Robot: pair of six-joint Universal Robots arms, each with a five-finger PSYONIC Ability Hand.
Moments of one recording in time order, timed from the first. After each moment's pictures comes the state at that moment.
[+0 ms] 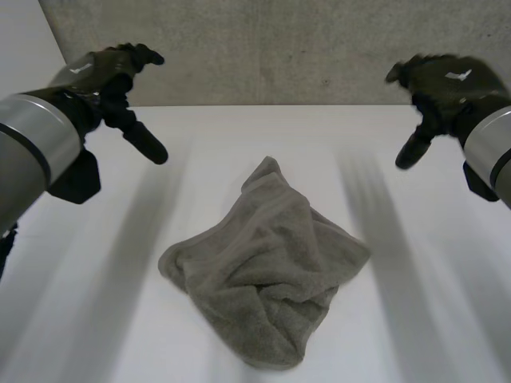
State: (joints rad) left arm 4.26 -1.70 -1.25 2.85 -1.61 2.97; right arm 1.92 -1.44 1.33 0.23 1.52 2.87; left_hand 0.18 0.18 0.18 0.18 0.03; right_hand 0.23 0.25 0.24 0.26 0.06
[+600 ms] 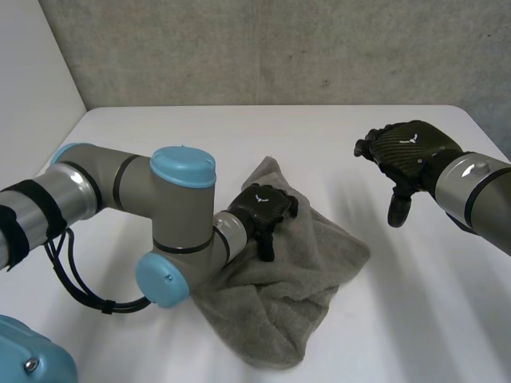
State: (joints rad) left arm 4.03 -2.44 -0.98 3.01 -1.39 3.33; right arm 1.91 -1.33 1.36 0.34 1.41 2.63; left_hand 0.44 0.44 0.44 0.44 0.26; right_hand 0.23 0.25 0.24 0.26 0.06
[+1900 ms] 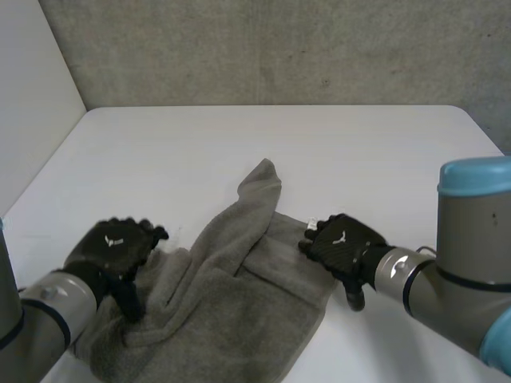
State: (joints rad) left arm 4.33 -1.60 -1.95 3.03 -1.56 3.44; right arm 2.02 -1.19 1.64 0.17 1.27 2.41; left_hand 0.24 0.23 0.24 0.24 0.06; right_hand 0.23 0.25 0.24 0.26 0.06
